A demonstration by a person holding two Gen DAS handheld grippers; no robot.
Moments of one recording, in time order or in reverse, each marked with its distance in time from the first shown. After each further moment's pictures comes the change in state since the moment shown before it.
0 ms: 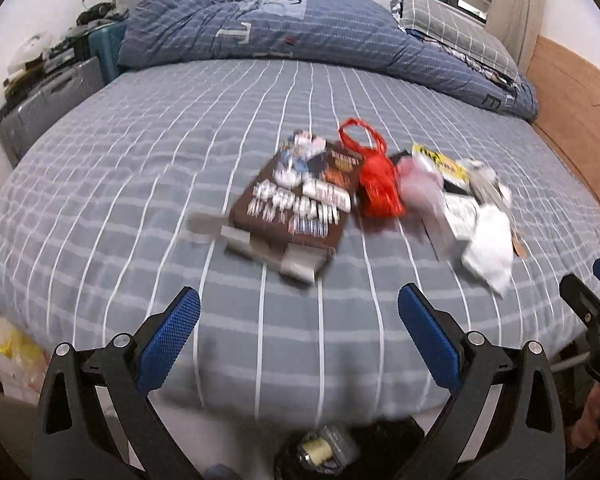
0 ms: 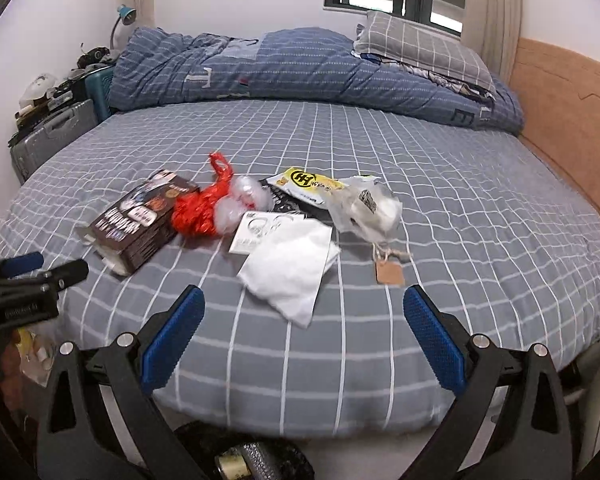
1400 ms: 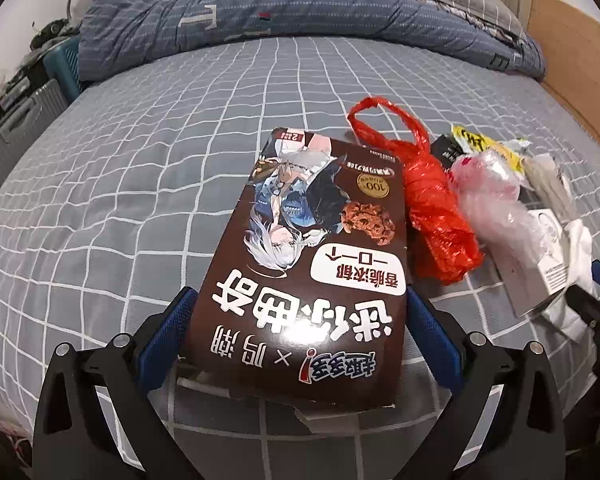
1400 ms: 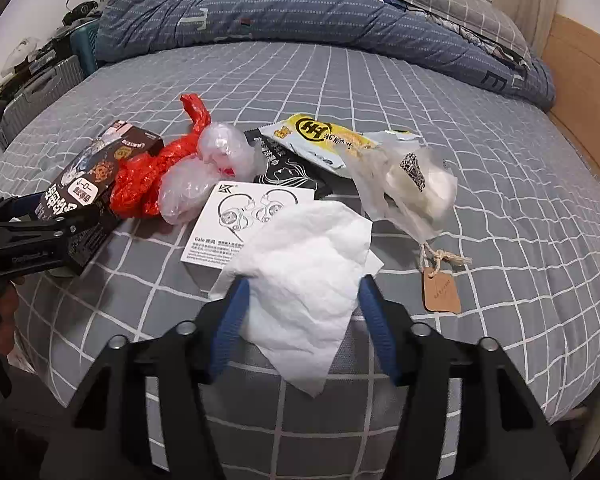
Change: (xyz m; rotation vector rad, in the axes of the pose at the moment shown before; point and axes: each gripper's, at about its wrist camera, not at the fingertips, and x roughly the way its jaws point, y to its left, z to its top) left arm 0.114 -0.006 0.050 0.138 0.083 0.035; right arm 0.113 0.004 0.013 -0.046 0.194 0.016
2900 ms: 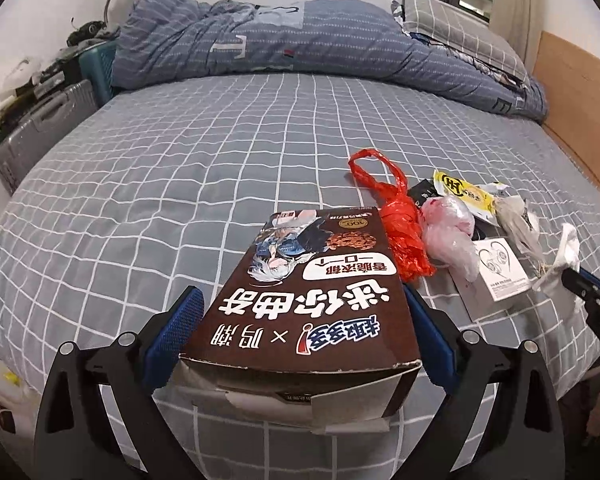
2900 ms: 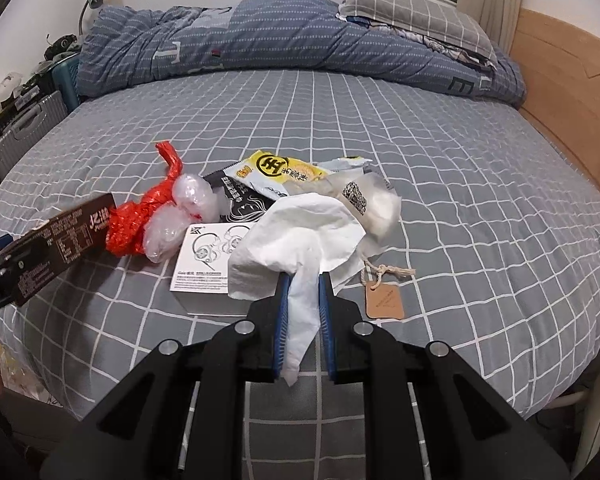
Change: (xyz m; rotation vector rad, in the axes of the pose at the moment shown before) left arm -0.077 0.002 -0.014 -0.098 -0.116 0.011; right arm -0.043 -0.030 0.007 0.080 -0.075 -0.039
